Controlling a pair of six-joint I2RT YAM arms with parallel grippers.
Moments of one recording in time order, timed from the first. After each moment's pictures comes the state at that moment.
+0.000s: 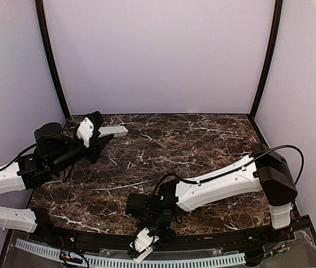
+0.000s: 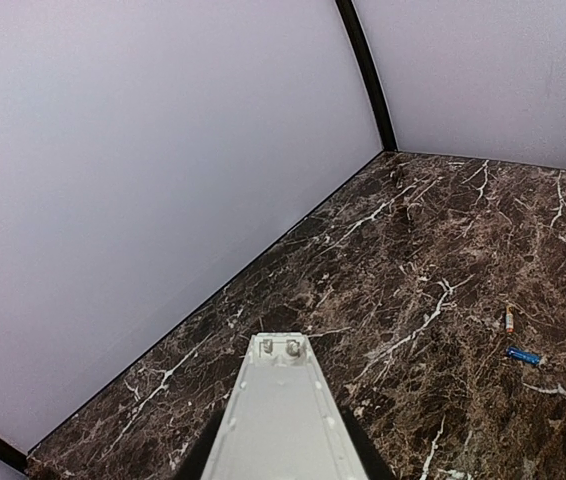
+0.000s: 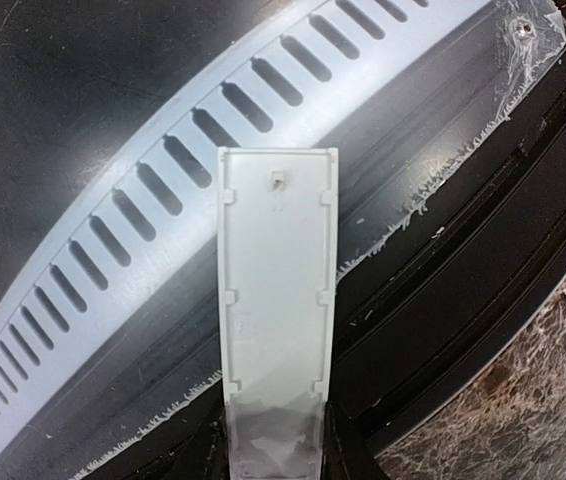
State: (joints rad) left arm -0.83 0.89 0.65 0.11 -0.19 0.33; right arm 1.46 2.08 1.47 -0.78 -0.31 -0.96
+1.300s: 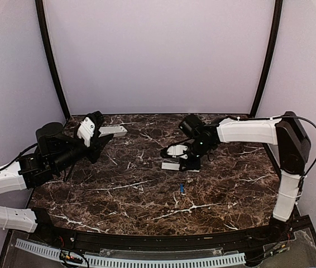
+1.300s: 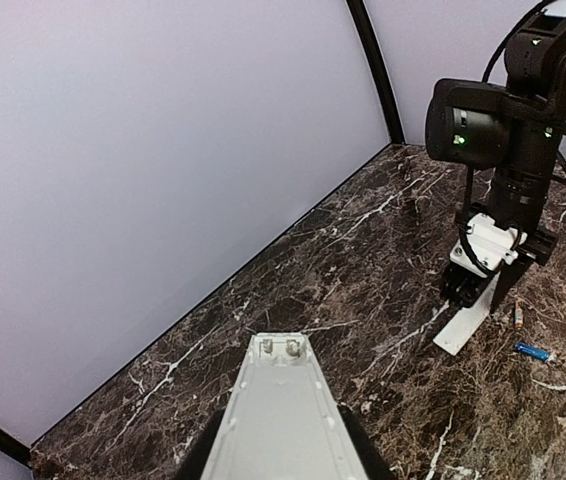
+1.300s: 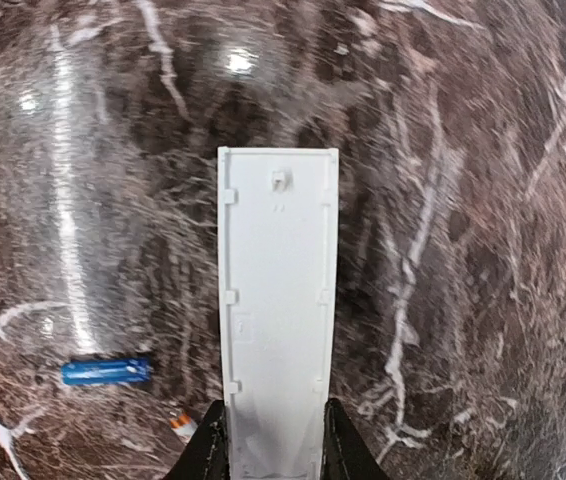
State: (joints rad) left arm -0.82 0.90 0.65 0.11 -0.20 0.33; right arm 0.78 1.89 1.38 -0.67 -0.16 -0.76
